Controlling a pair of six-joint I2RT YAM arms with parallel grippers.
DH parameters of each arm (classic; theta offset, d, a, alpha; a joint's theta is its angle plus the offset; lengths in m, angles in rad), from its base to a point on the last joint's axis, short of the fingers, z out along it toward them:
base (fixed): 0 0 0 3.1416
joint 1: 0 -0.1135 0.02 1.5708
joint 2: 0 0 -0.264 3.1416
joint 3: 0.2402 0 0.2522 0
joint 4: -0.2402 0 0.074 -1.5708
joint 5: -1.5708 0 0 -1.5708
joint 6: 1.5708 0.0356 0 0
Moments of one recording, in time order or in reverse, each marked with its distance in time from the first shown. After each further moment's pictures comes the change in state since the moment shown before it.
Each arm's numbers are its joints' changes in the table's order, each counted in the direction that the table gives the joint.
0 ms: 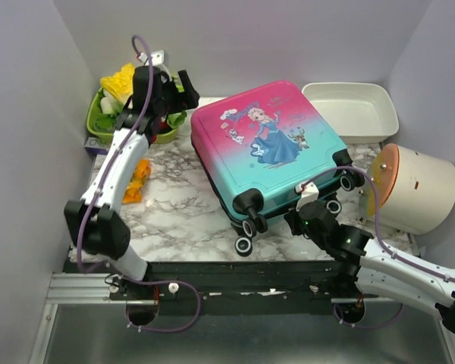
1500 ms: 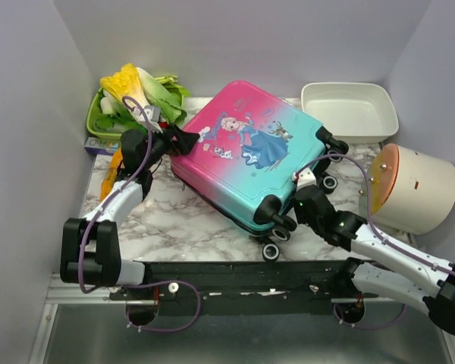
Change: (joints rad) left arm -0.127 -0.077 -0.714 0.883 -0.529 -0.101; right arm 0.096 0.119 0.106 -0.109 -0.040 -0.162
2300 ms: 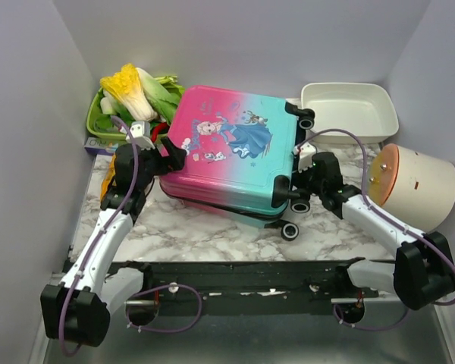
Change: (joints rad) left arm 0.055 -0.446 -0.097 -0.534 0.407 0.062; right arm 0.431 0.334 0.165 0.260 0.482 -0.344
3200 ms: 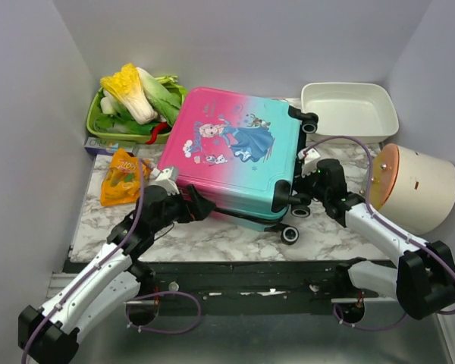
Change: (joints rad) left arm 0.383 -0.353 -0.240 -0.282 0.046 -0.298; right arm 0.034 -0.074 -0.120 0.106 0.090 0.055
